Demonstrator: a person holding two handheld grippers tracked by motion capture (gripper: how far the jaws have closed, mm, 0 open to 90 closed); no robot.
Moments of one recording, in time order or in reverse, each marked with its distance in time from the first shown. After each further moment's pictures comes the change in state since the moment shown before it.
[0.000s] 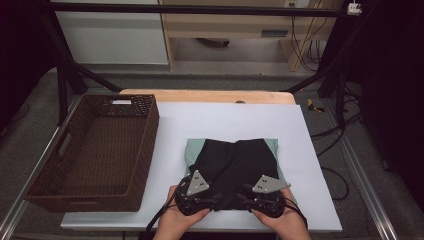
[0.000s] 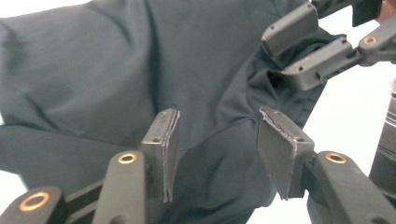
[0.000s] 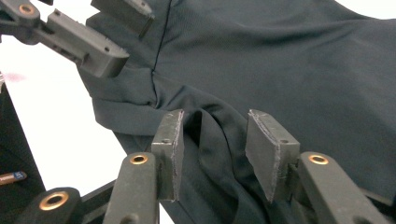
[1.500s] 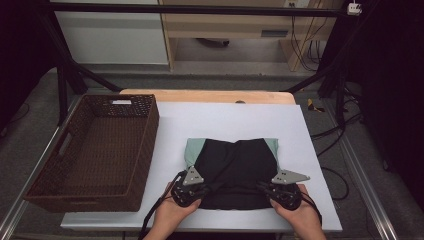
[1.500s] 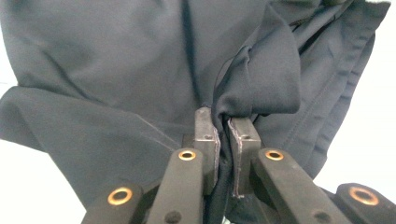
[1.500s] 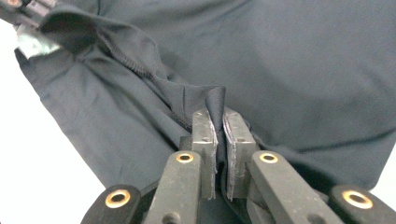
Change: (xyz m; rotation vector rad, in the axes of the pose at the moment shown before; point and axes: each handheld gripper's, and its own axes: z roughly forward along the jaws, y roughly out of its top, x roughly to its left) left arm 0.025 -0.013 0.016 0.109 -0.057 -0.025; right arm -0.044 -0.022 -0.020 0.030 -0.051 0.109
